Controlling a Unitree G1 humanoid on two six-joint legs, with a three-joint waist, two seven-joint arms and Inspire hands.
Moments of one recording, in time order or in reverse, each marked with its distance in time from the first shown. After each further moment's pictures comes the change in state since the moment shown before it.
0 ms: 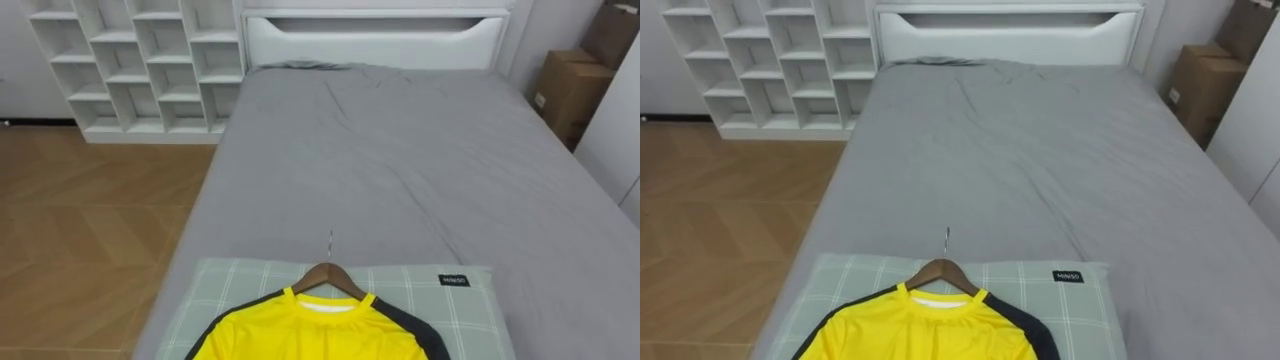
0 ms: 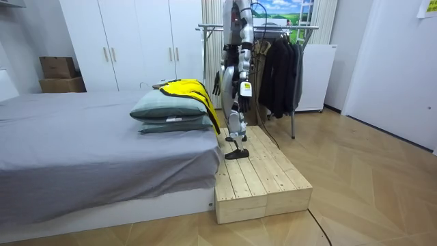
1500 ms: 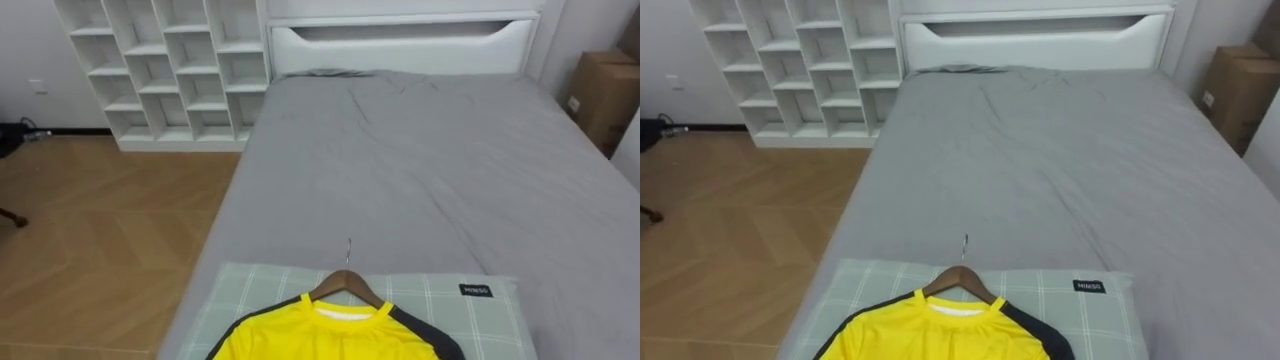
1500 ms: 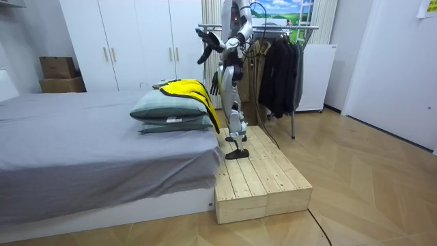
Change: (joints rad) left arm -0.048 0.054 0.034 -0.703 0.707 -0.163 0.611; right arm 0.022 -0.055 -0.043 -0.015 -0.137 -0.057 -0.027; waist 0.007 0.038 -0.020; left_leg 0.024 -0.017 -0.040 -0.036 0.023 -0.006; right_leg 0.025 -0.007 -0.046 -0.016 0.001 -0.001
